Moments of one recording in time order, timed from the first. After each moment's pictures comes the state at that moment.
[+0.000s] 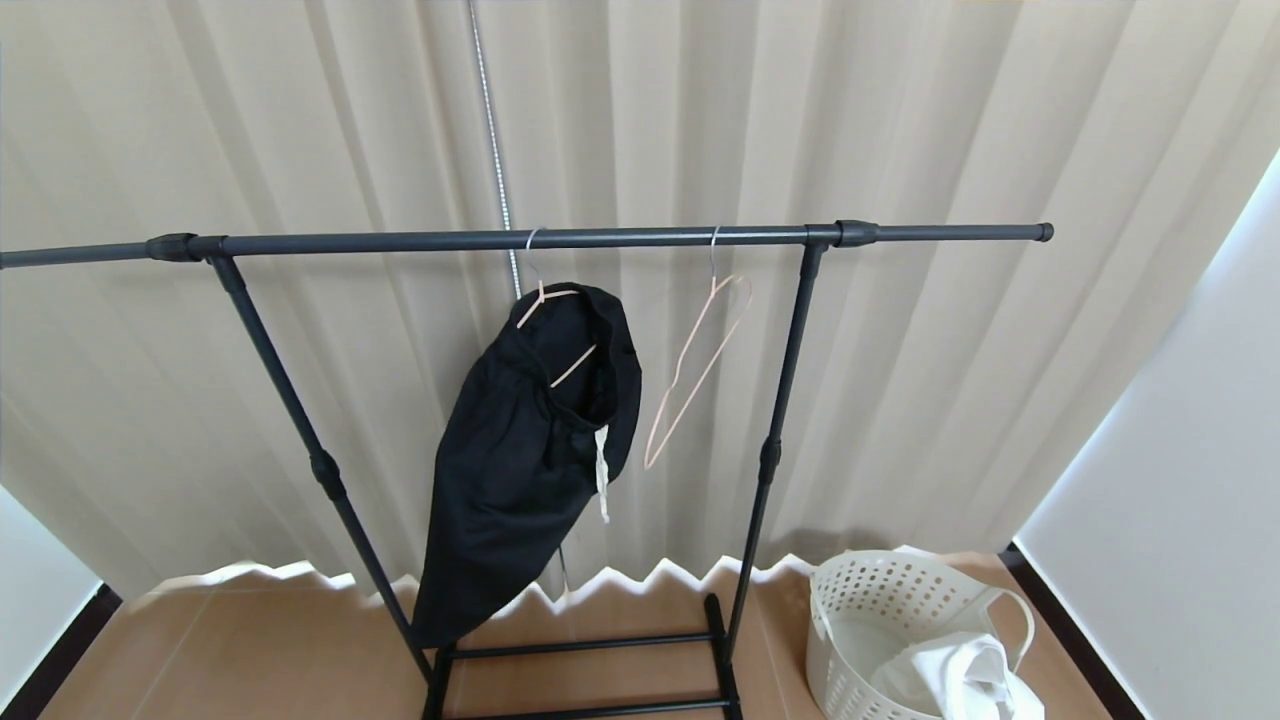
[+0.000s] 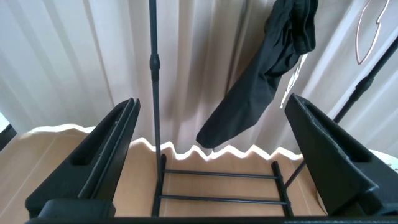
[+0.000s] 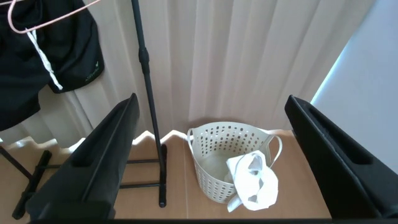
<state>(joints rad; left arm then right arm) -0.01 0.00 0.00 -0.01 0.10 -0.06 -0.01 0.00 -0.03 0.07 -0.04 0.02</state>
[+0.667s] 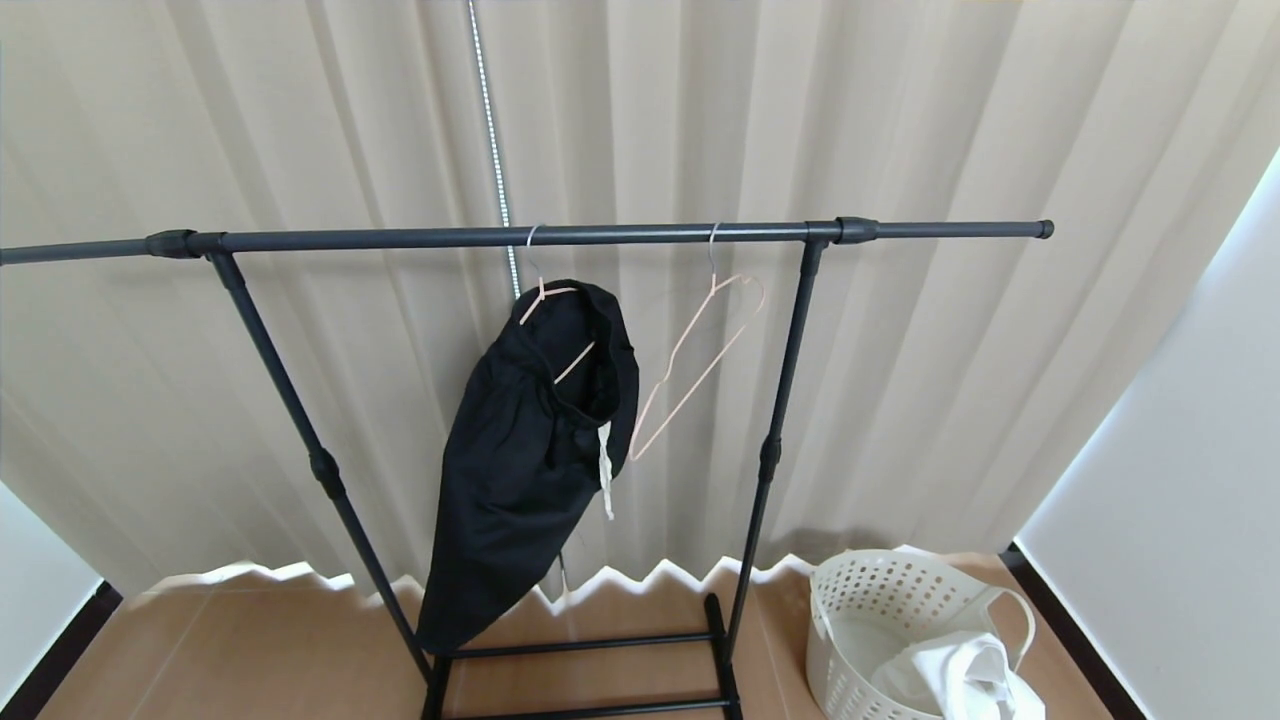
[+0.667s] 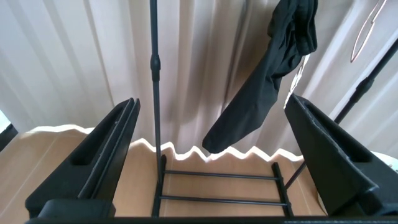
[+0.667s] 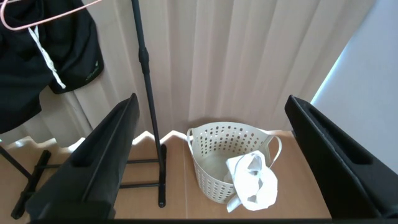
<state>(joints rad) -0.01 0.00 0.00 -0.01 0.10 -0.06 -0.01 0.00 -0.03 0.07 -0.04 0.02</state>
